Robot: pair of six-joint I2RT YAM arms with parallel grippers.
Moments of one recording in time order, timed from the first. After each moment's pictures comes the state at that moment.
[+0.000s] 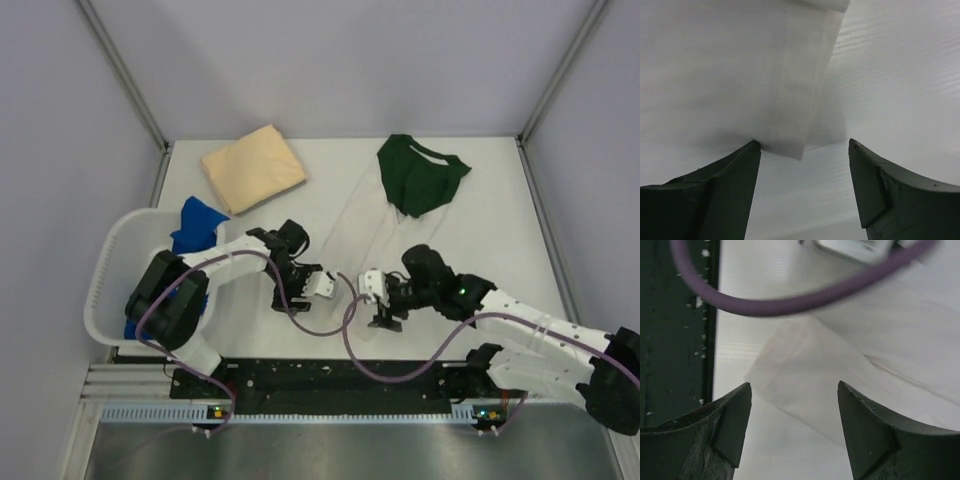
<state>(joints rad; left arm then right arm) -0.59 1.61 0.96 -0.78 0.47 1.18 0.73 1.00 0.61 -0.32 -0.56 -0.58</state>
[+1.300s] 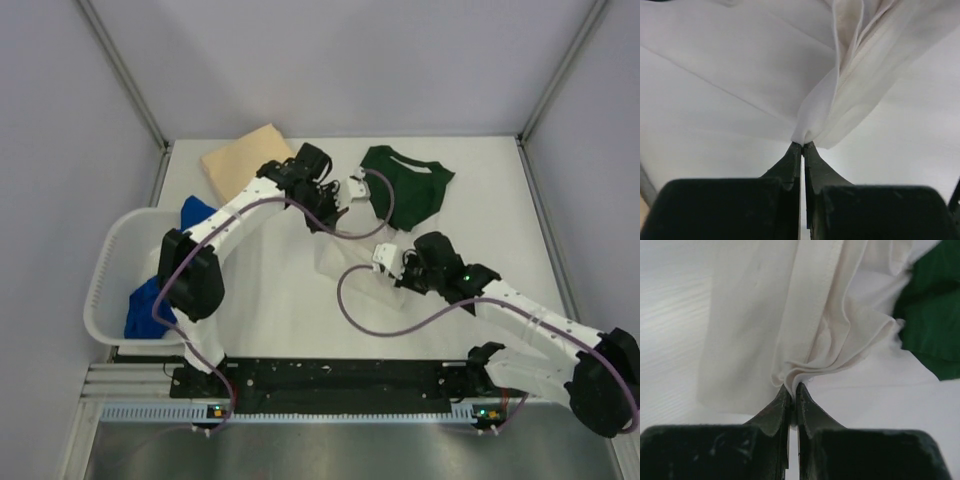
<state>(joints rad) -0.60 1.78 1.57 -0.90 0.47 0.69 0.71 1.00 0.59 -0.41 -0.11 -0.67</state>
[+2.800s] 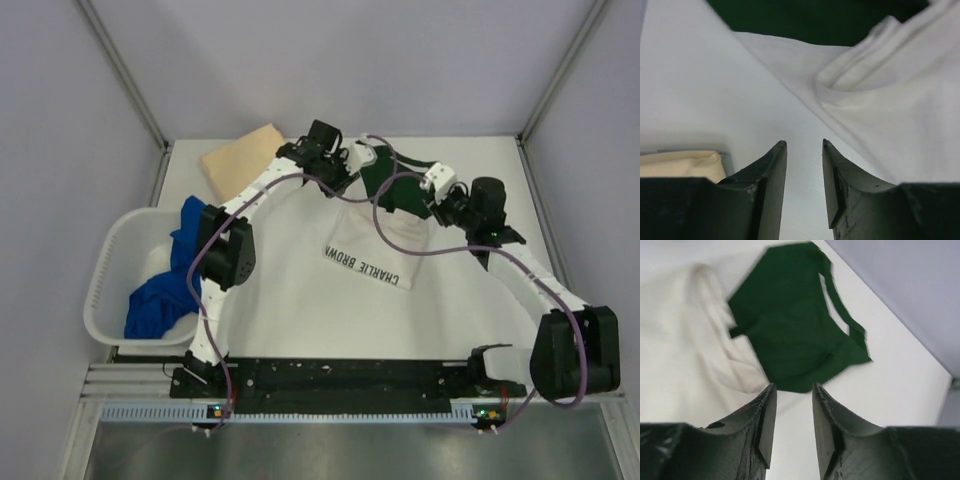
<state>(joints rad) -0.52 2.25 2.10 -0.68 0.21 0.57 0.12 1.31 0.83 0.07 -0.26 -0.57</state>
